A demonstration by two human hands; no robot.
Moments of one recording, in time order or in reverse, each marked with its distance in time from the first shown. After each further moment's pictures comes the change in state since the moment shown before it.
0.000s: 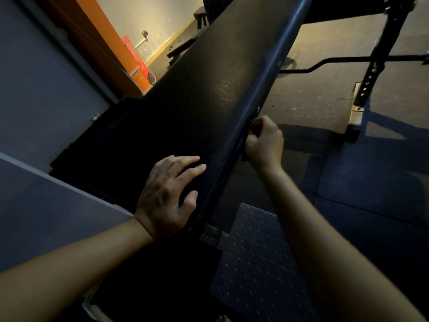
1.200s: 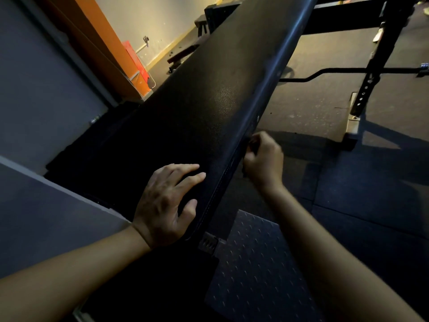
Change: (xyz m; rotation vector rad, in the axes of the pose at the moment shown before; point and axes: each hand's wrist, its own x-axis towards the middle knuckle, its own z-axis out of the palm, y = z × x) left_hand 0.000 0.000 0.000 -0.003 -0.007 -0.019; right_hand -0.007 0.008 0.006 -0.100 0.016 -0.075
